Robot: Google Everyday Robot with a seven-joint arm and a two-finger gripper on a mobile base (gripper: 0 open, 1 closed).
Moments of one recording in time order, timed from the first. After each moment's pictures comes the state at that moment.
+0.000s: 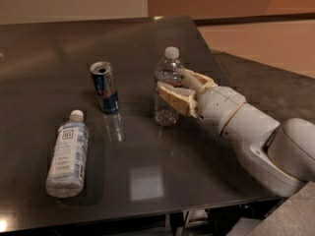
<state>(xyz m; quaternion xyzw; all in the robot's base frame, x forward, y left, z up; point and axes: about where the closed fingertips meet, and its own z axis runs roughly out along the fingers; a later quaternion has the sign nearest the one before) 0.512 -0.044 0.940 -0.28 0.62 0.24 0.69</state>
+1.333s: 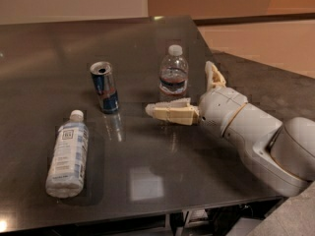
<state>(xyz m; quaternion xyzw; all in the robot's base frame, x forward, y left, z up) 0.510 -0.047 0.937 -0.29 0.63 0.23 0.68</state>
